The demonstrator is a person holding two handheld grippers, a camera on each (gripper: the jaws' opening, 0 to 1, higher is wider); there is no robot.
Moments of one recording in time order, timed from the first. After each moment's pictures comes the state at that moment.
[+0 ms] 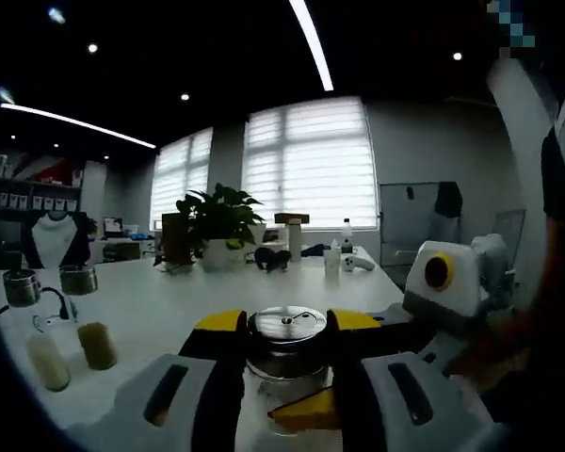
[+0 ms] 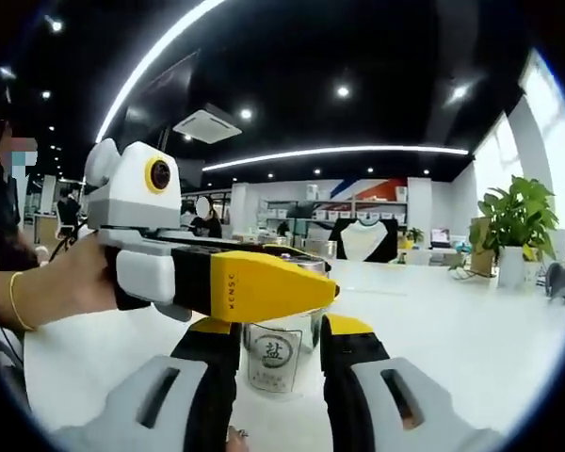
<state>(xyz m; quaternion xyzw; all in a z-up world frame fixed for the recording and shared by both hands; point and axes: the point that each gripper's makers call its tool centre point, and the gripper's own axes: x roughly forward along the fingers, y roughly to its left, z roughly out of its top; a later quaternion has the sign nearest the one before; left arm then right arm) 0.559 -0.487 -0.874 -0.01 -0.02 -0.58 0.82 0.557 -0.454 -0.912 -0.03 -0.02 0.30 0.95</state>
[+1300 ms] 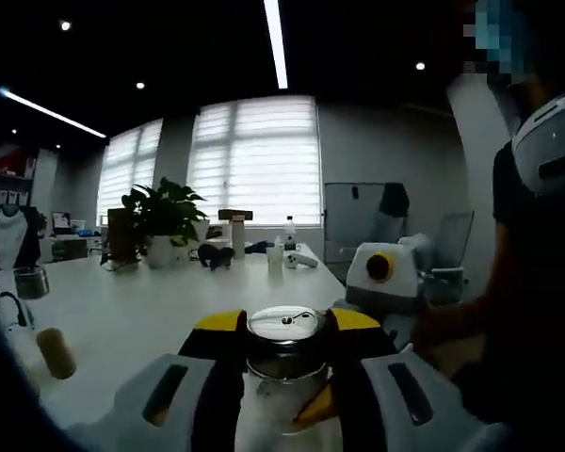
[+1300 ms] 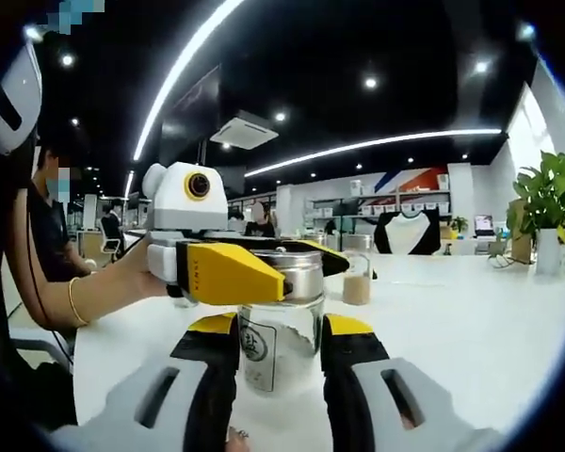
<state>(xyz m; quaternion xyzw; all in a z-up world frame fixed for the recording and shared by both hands) 0.522 -0.493 -0.873 -0.02 -0.01 -0.67 0.74 0.526 -0.449 -0.915 -0.01 -0.01 0.39 0.92</state>
